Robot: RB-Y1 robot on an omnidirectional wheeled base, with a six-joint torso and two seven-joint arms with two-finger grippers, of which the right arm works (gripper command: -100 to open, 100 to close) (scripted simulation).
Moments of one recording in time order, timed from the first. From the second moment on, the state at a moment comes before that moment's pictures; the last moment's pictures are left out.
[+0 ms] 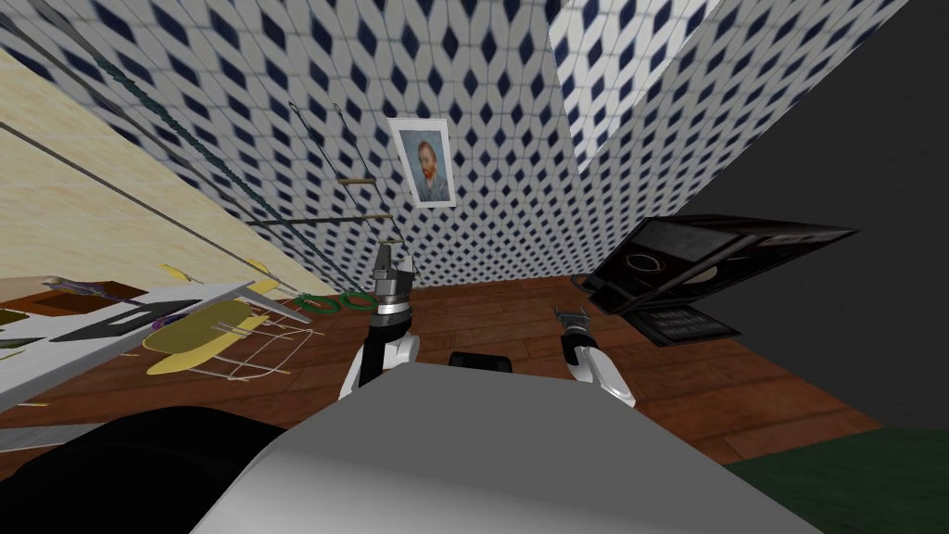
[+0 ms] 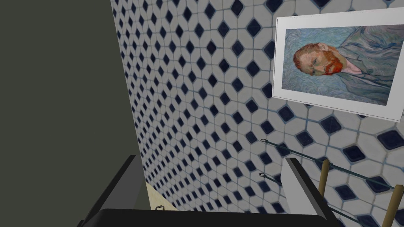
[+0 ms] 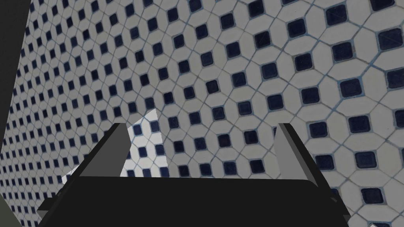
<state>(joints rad) 0.28 -0.17 -0.23 -1.59 1.30 0.10 0.53</state>
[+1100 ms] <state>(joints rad) 0.26 -0.17 -0.23 -1.56 1.26 0.08 0.53</state>
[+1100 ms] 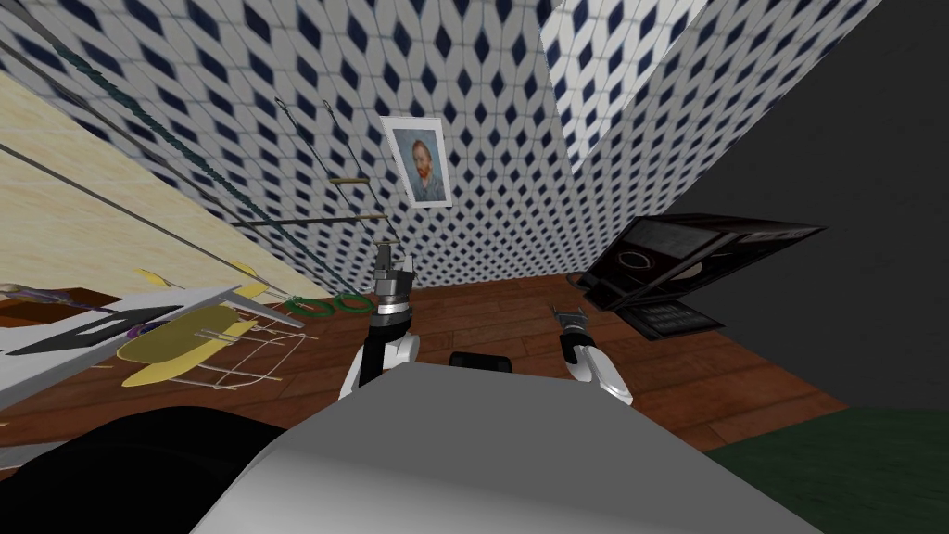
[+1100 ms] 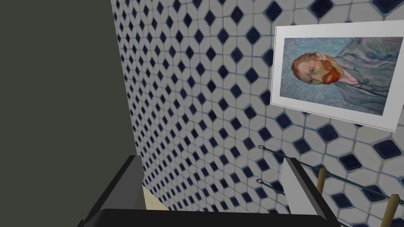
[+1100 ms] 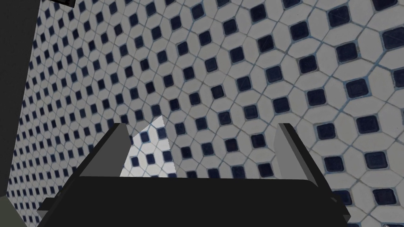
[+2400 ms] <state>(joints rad) 0.25 -0.17 -0.22 -1.55 1.24 0.07 0.53</state>
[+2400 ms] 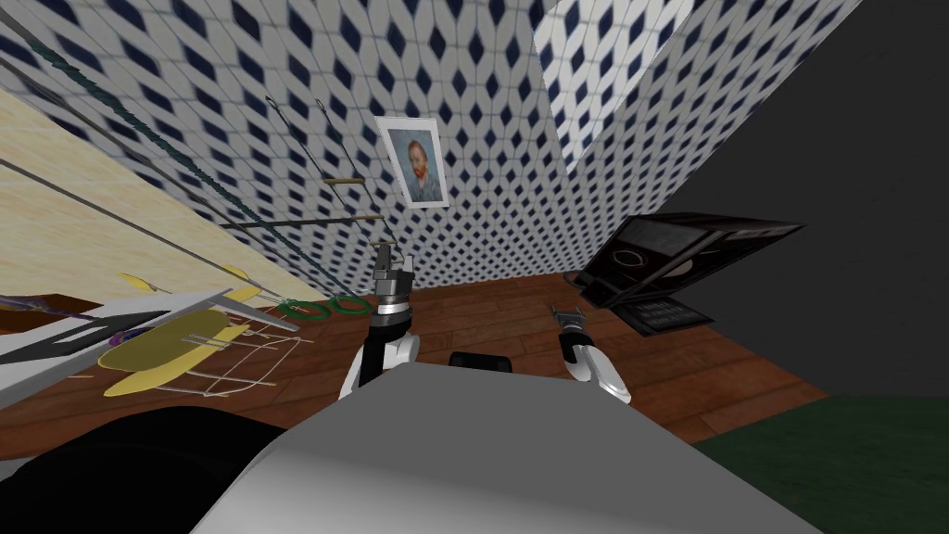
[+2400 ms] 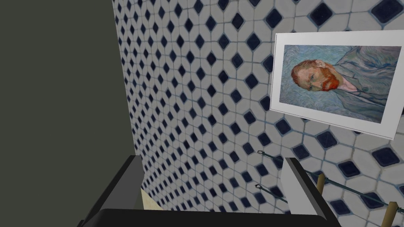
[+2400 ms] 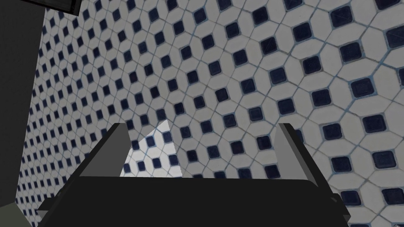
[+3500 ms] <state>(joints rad) 0.27 -0.19 -0.20 -1.52 1.22 -0.01 0.50</state>
